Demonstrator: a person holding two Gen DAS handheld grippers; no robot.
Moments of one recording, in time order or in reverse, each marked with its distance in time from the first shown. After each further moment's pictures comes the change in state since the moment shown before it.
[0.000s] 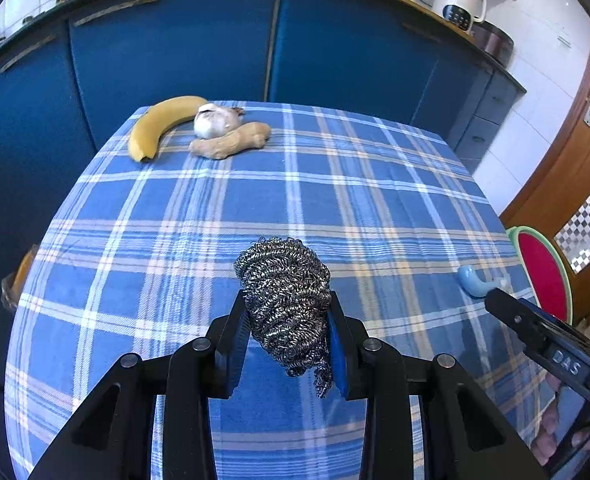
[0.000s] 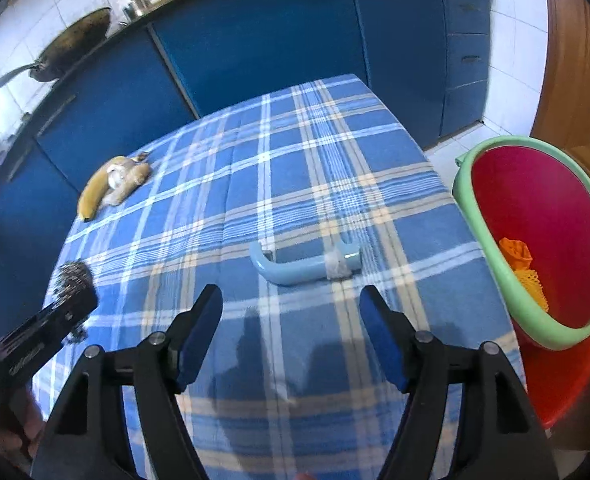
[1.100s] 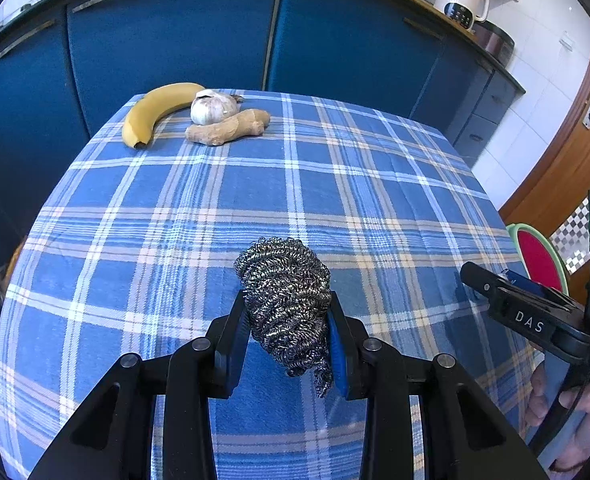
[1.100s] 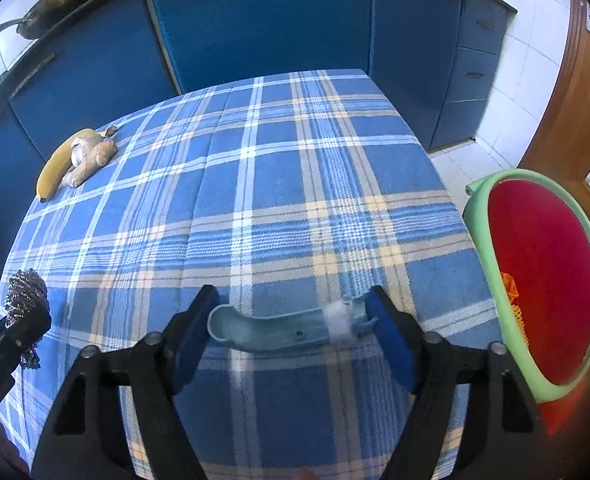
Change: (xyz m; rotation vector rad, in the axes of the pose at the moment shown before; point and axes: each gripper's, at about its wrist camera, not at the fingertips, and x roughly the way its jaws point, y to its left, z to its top) left arm 0.008 0.004 -0.003 -0.008 0.017 -0.027; right arm 0.036 0.007 0.020 -0.125 0.034 -0.084
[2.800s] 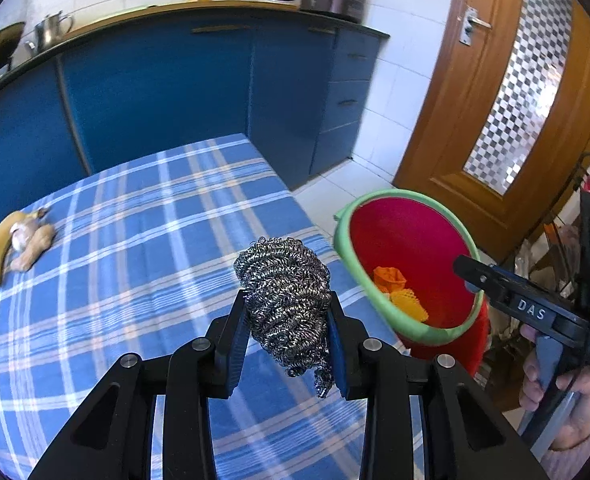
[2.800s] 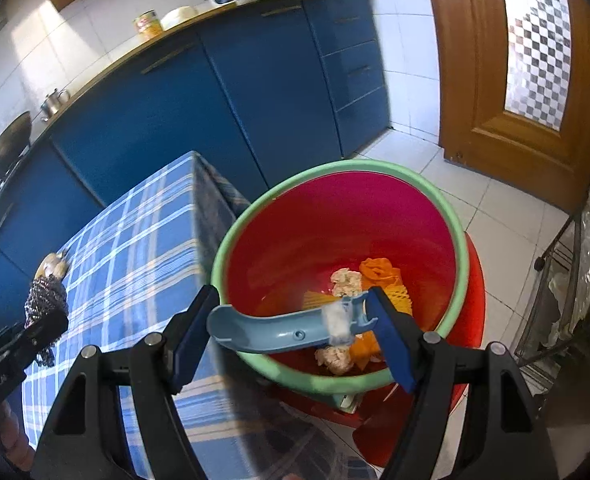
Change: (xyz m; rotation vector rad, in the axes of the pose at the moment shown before) left arm -0.021 -0.220 0.010 0.380 -0.016 -0.229; right arm -0.099 -0.214 -0.036 0.371 -0.161 -0.043
